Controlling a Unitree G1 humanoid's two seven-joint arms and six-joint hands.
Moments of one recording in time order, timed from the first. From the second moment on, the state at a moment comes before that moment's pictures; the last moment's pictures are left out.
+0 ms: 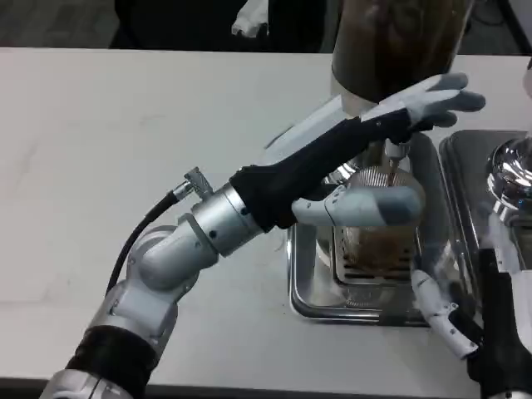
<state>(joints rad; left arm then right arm) -0.59 0.17 -0.24 0.71 0.10 -0.93 -0.48 0.34 -0.10 0.16 -0.16 -0.51 0.02 -0.37</state>
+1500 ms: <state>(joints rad) -0.59 0.18 -0.25 0.72 0.09 -0.93 -0.46 0.10 -0.07 0.09 0.19 -0.25 -0.26 -0.19</state>
